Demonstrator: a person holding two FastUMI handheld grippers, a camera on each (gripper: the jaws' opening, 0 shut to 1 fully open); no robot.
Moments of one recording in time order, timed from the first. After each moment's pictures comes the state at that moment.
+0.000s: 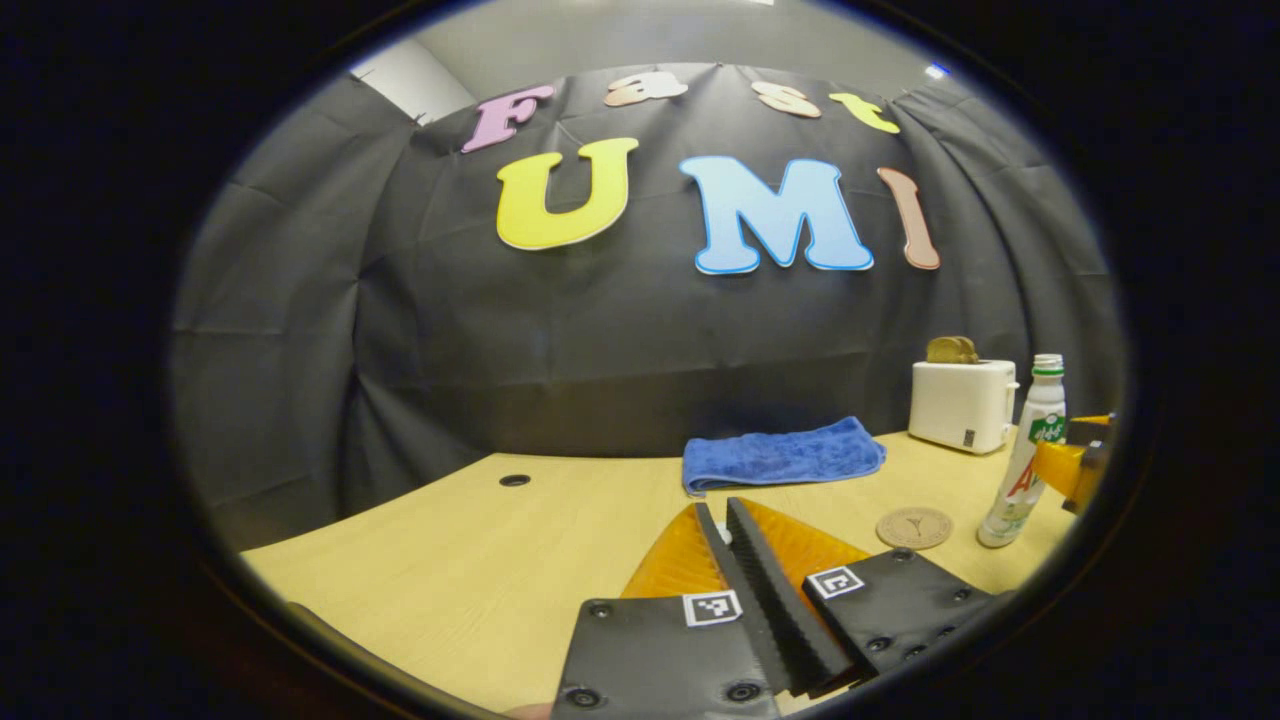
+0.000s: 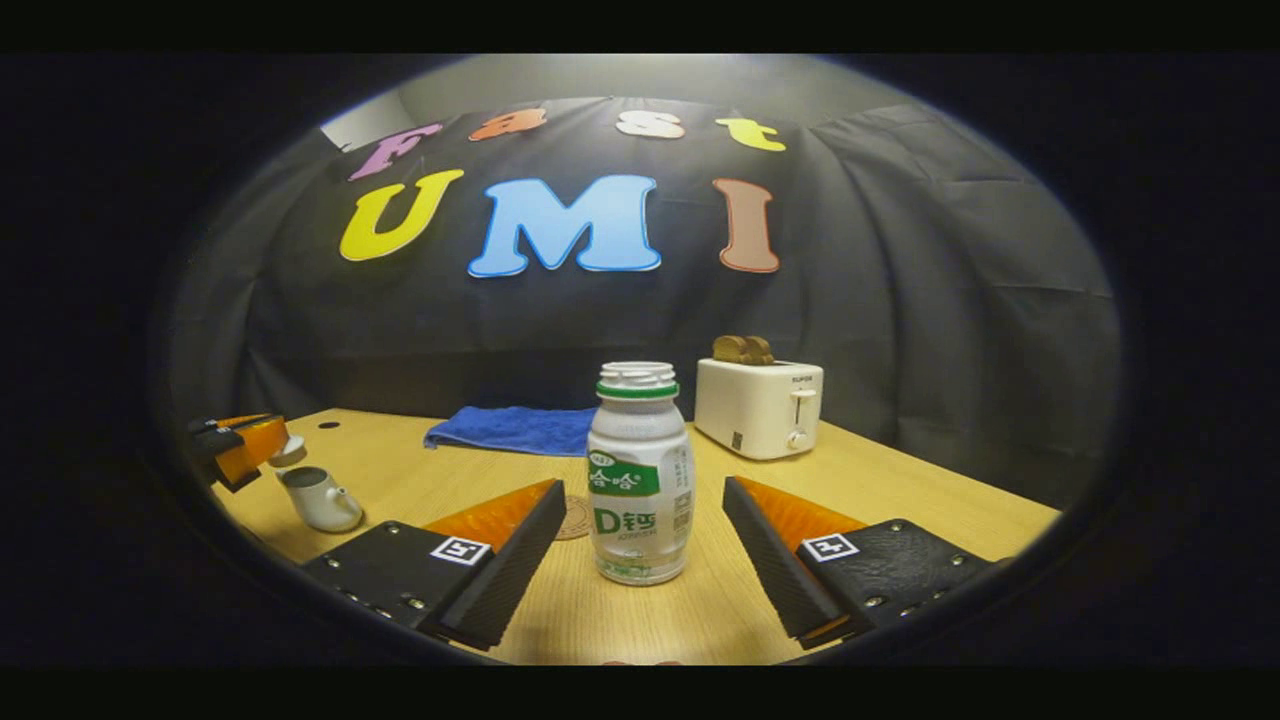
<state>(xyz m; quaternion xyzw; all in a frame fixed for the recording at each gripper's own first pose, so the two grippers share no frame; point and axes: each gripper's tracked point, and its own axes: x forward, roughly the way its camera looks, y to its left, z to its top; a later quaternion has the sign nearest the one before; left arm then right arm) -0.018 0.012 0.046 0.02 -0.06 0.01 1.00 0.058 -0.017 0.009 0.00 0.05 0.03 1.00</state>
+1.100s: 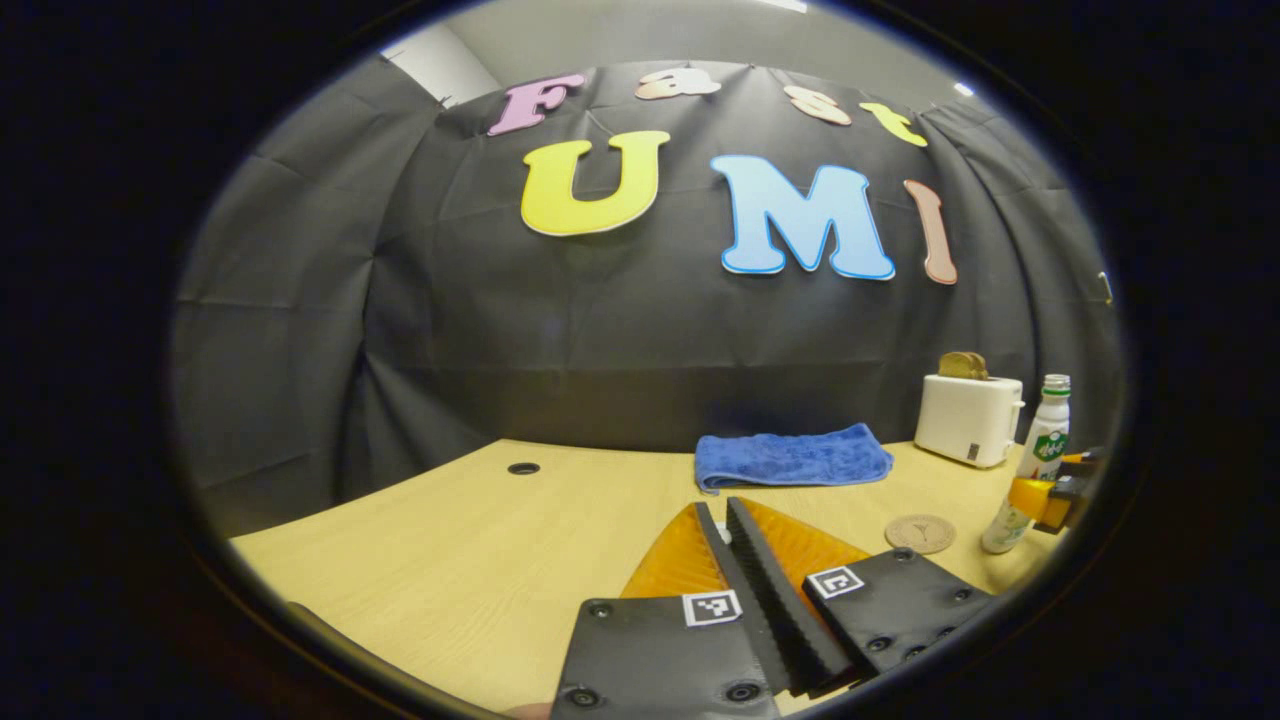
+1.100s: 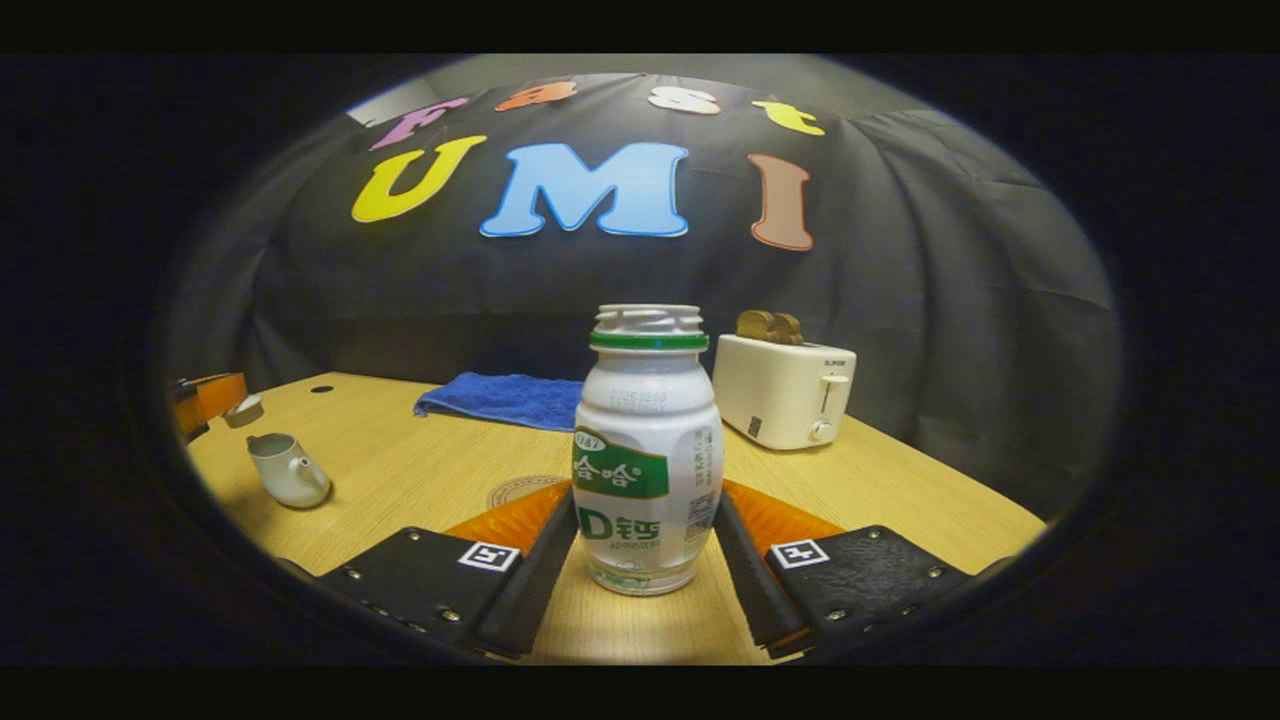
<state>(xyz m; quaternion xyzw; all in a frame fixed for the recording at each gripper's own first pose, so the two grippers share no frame) -0.015 0.039 0.038 -0.01 -0.04 0.01 1.00 0.088 -0.006 -0.007 -0.06 0.08 0.05 0.99</state>
